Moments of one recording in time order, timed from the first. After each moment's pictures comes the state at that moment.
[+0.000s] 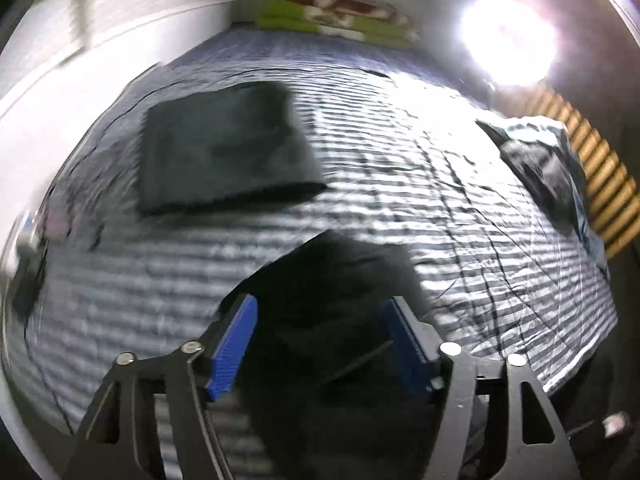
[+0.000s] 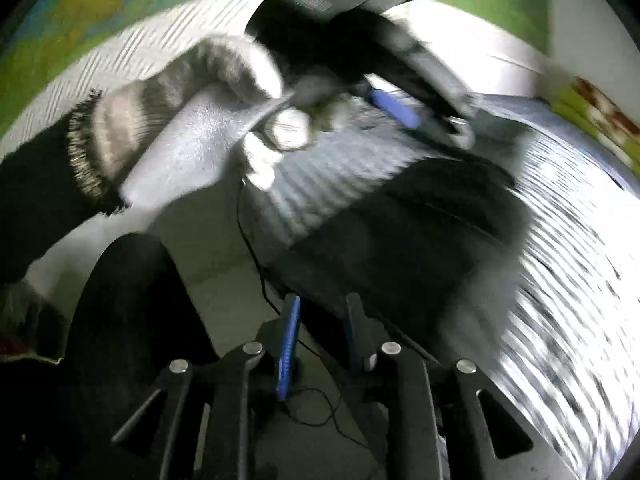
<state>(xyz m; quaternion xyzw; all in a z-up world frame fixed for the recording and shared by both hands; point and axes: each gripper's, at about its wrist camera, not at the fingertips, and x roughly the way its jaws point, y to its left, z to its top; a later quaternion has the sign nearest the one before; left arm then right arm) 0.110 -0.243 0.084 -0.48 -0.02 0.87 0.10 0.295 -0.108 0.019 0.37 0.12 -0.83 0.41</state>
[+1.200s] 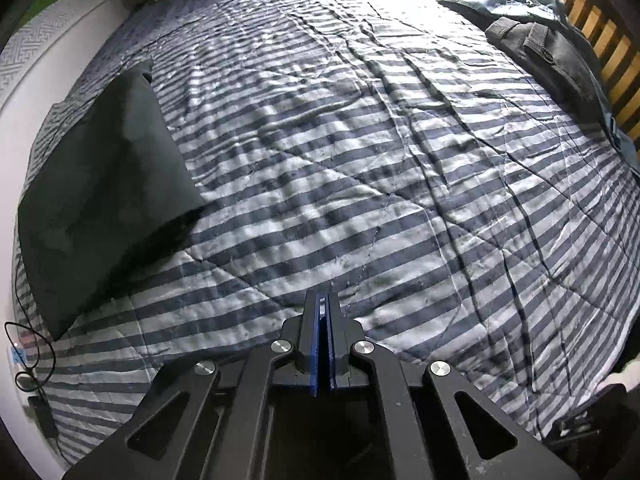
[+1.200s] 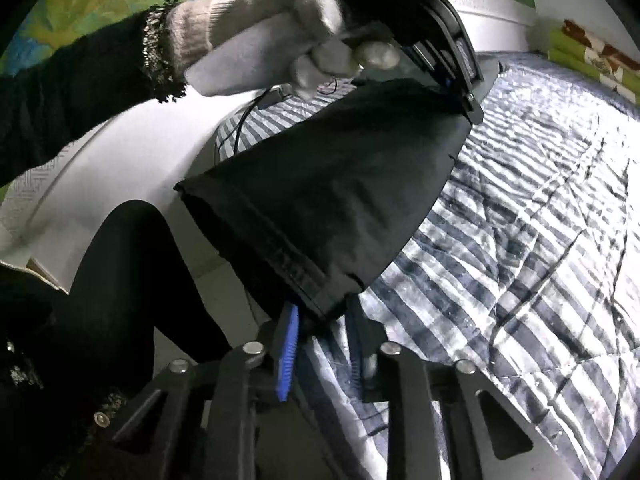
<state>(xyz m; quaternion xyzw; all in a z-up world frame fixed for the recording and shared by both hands) 0.003 -0.120 0.012 -0.58 0.13 0.79 0.15 0.249 -0.020 -0.042 0.40 0.07 -0.79 0.46</state>
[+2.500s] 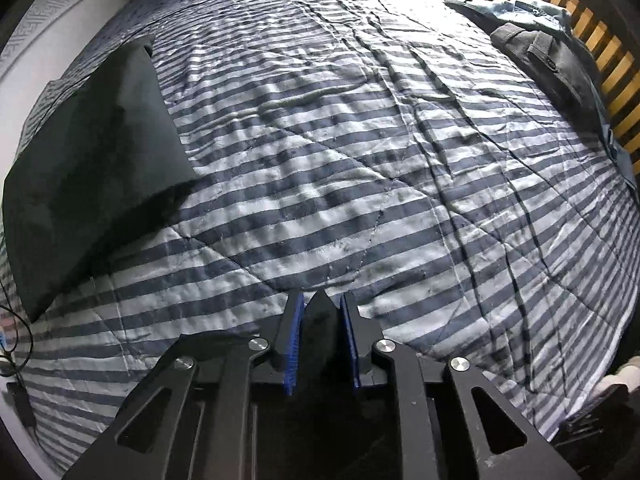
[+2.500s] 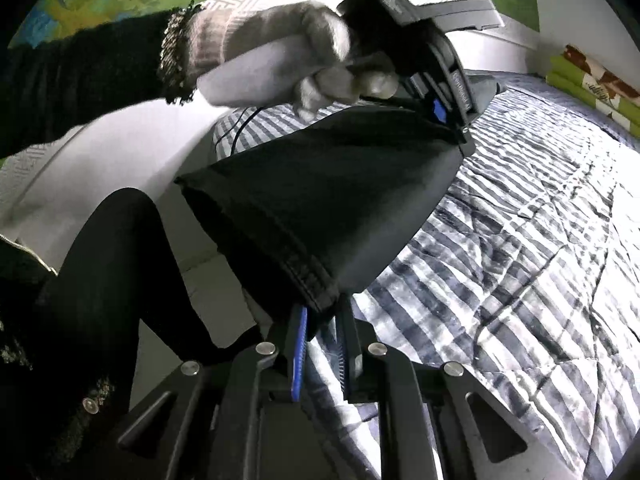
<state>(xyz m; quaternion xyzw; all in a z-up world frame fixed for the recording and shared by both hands) 0.000 -0.121 0.000 -0.59 0.09 0.79 0.15 0.257 -0.019 -0.037 0.38 0.10 -0.81 0.45</state>
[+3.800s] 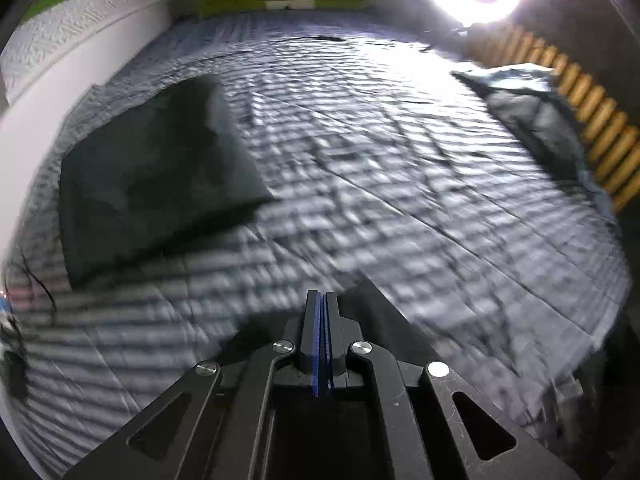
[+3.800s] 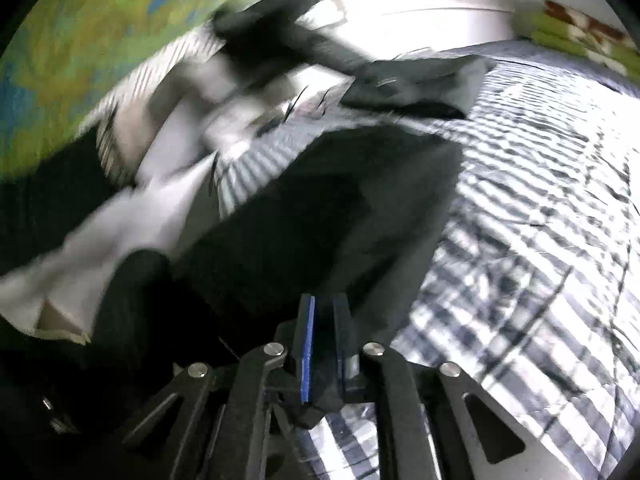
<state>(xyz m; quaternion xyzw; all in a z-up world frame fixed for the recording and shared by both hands) 0.054 -0.183 0.059 -0.51 0.03 0.84 0.16 0.213 -0.018 -0.016 0.41 -0.02 -0.79 0.46</state>
